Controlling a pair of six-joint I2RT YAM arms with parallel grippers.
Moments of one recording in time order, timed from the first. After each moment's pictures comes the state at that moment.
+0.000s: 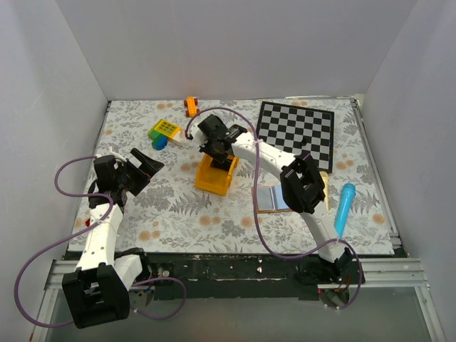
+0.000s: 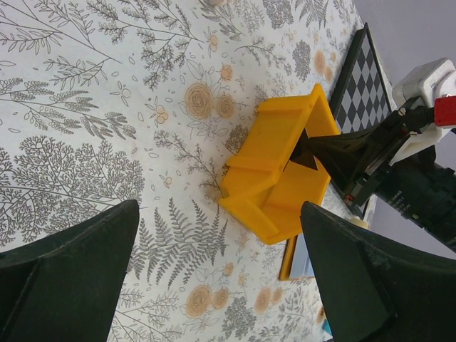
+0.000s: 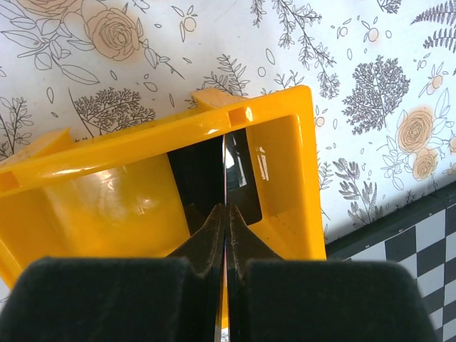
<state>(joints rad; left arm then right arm) 0.19 0.97 0.63 -0.26 0.41 -0.70 0.83 2.26 2.01 -0.73 0.11 -0.34</state>
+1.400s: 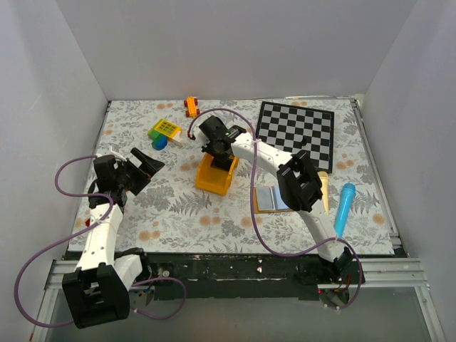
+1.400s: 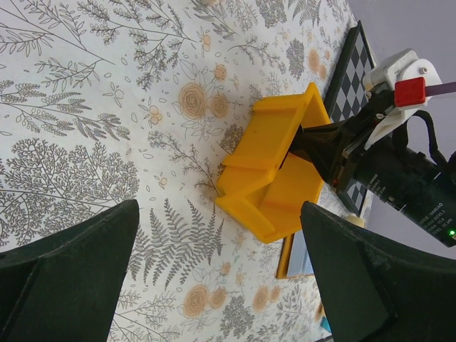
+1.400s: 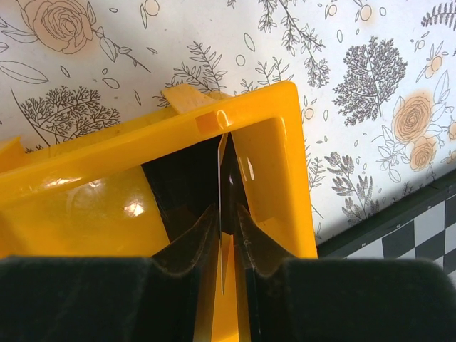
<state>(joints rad) 0.19 0.97 0.63 -0.25 0.43 -0.71 0.82 2.30 2.02 -0.72 0.17 -0.34</state>
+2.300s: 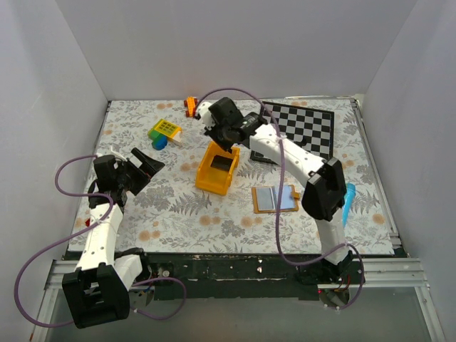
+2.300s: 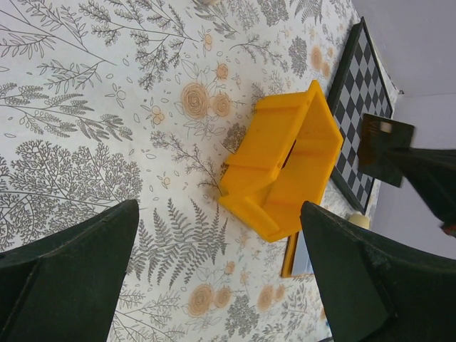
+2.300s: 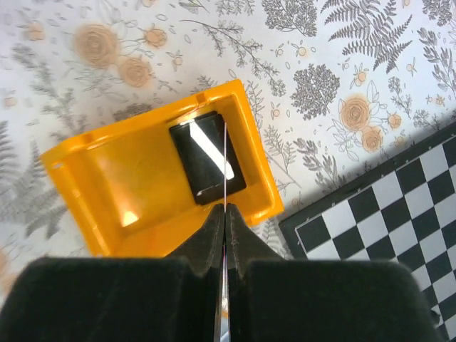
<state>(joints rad) 0.19 0.97 0.63 -0.25 0.43 -0.69 0.81 2.10 2.01 -0.76 0.11 -0.26</state>
